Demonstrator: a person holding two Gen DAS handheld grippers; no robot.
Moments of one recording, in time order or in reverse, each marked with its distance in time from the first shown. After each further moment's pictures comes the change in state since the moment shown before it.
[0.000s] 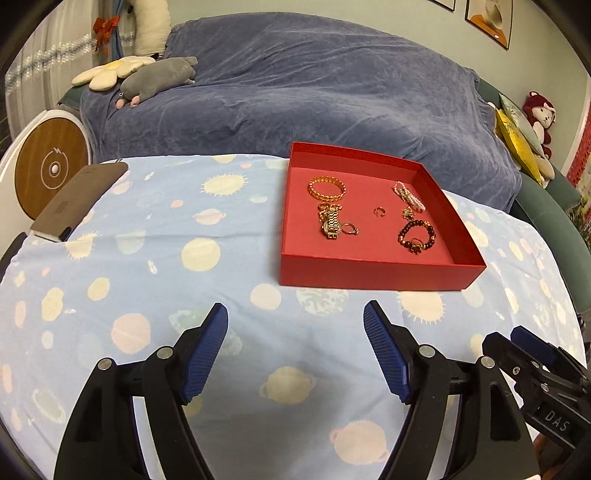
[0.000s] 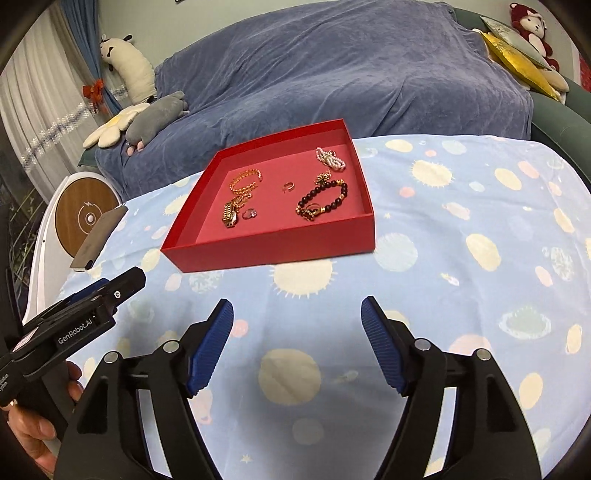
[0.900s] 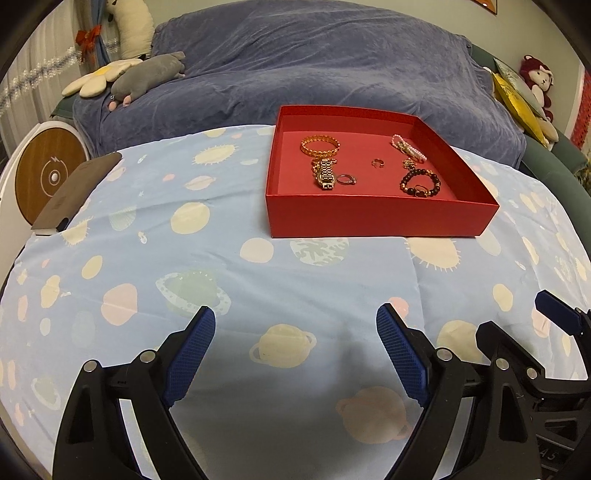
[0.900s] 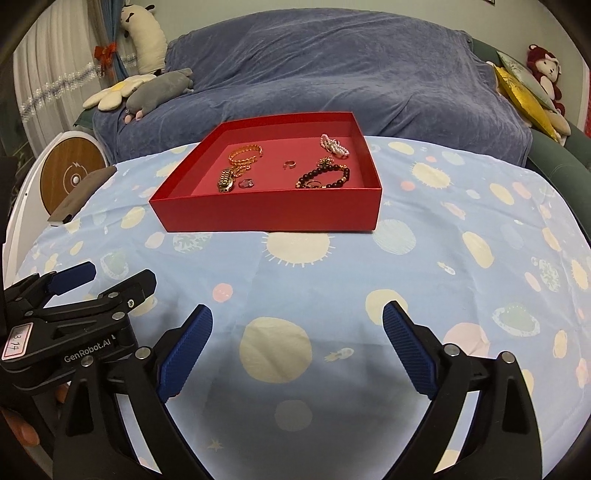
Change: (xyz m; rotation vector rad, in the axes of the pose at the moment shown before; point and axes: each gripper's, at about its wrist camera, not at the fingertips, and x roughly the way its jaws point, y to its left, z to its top) left arm 0.023 -0.018 -0.034 0.094 0.061 0.048; right arm 0.013 0.021 -0.028 -0.165 -0.020 -0.109
